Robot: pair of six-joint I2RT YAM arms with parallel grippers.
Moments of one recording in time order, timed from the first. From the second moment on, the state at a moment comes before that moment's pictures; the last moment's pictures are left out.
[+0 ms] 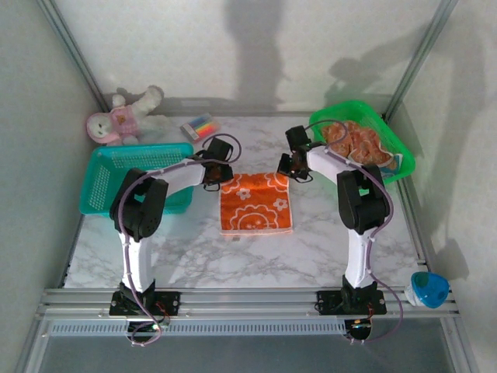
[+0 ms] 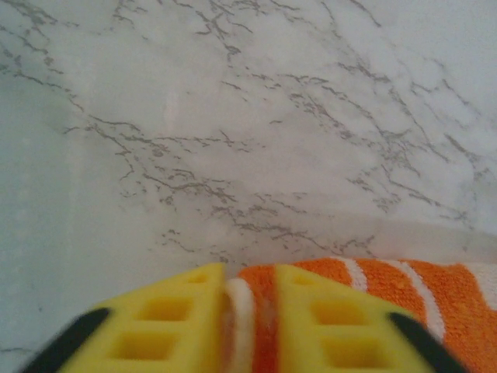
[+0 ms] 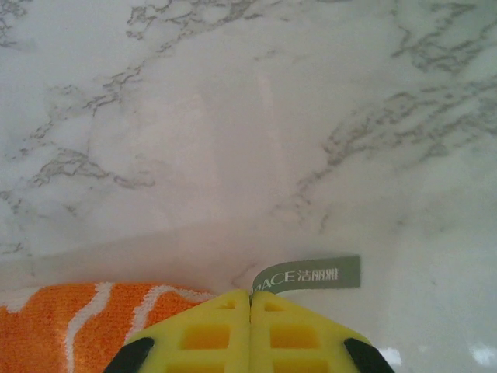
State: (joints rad) left arm -0.45 2.01 1.35 -0.36 -0.11 -0.68; right arm 0.38 2.05 1.49 -0.57 -0.07 0.58
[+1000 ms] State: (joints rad) left arm -0.38 2.14 1.61 -0.61 -0.06 -0.64; right arm 0.37 2.14 1.66 -0.69 -0.08 0.55
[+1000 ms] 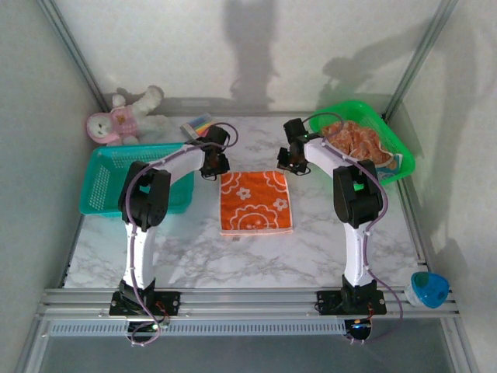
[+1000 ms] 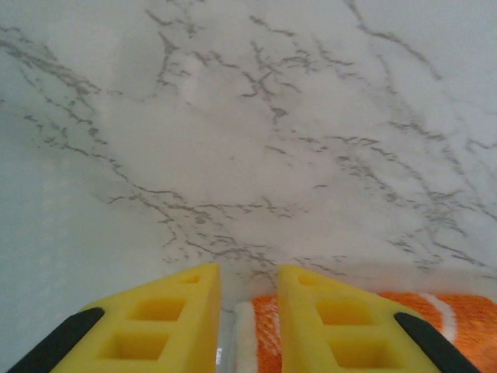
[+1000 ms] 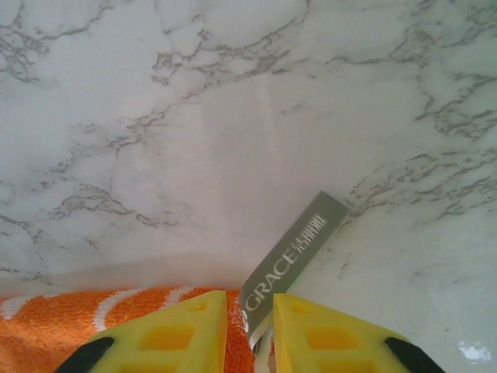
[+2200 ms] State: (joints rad) left arm -0.38 2.20 1.67 -0.69 0.00 -0.64; right arm 0.36 2.23 1.73 -0.78 -0.14 0.53
